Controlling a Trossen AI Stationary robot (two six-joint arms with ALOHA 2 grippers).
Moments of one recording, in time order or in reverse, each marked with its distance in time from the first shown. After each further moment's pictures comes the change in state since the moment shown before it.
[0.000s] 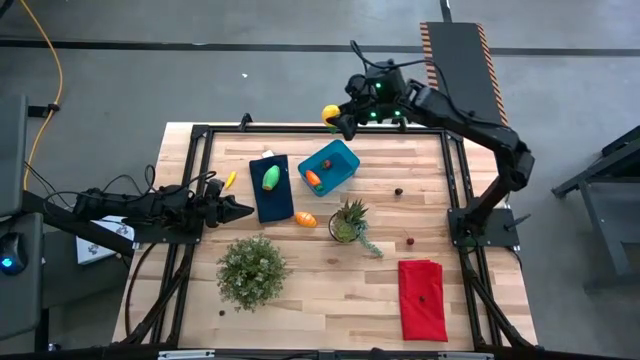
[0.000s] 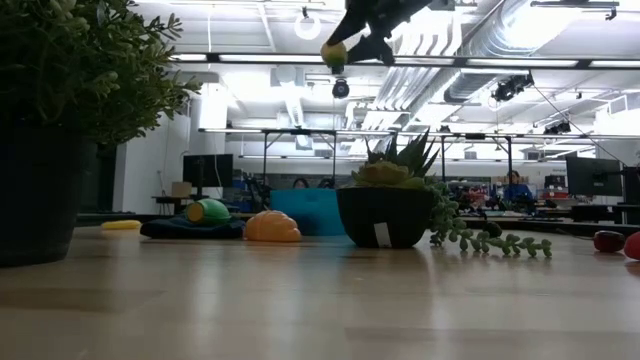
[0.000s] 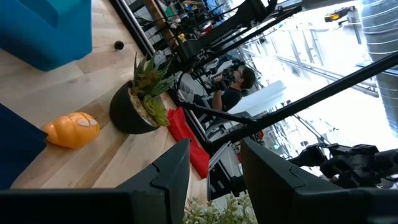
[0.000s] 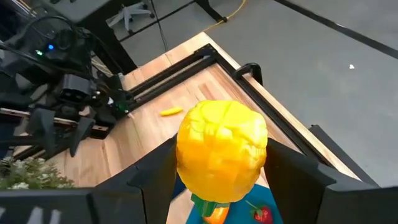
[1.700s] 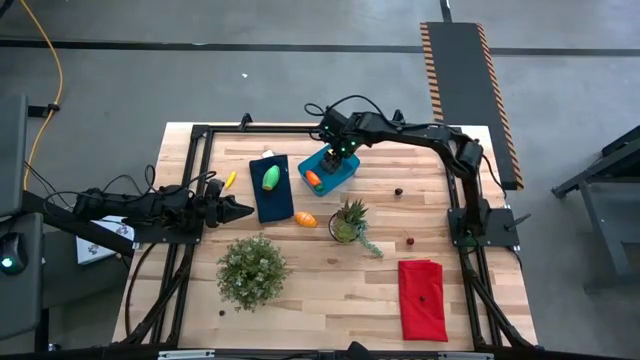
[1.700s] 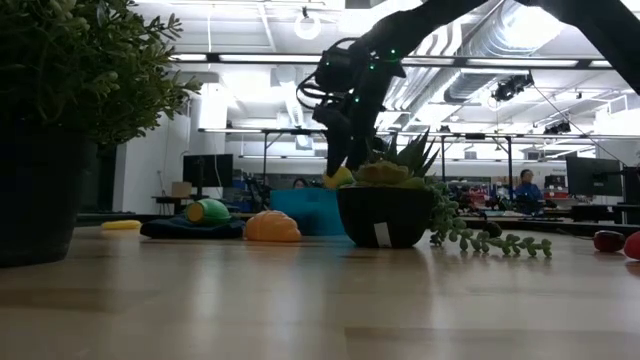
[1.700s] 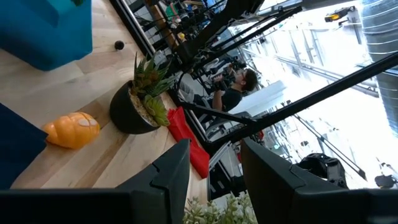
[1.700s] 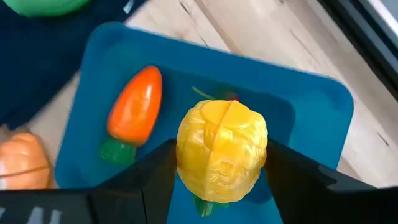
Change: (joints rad) left arm 0.000 0.000 0.000 0.000 -0.001 0.000; right arm 0.061 0.395 -0.004 -0.219 0.185 -0.019
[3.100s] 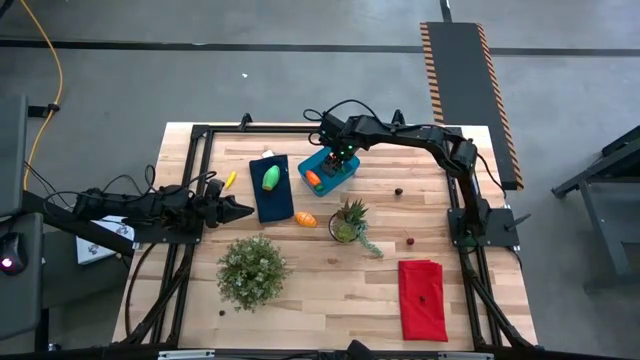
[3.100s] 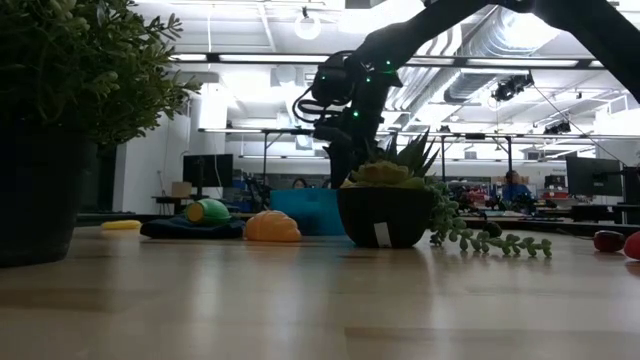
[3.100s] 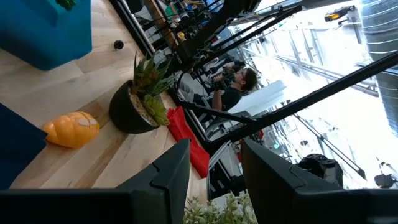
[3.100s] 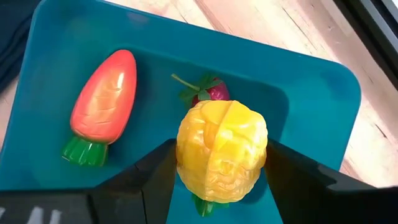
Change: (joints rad) left arm 0.000 0.000 0.000 0.000 0.003 0.000; right arm 0.002 0.048 -0.001 -0.010 0.048 -0.008
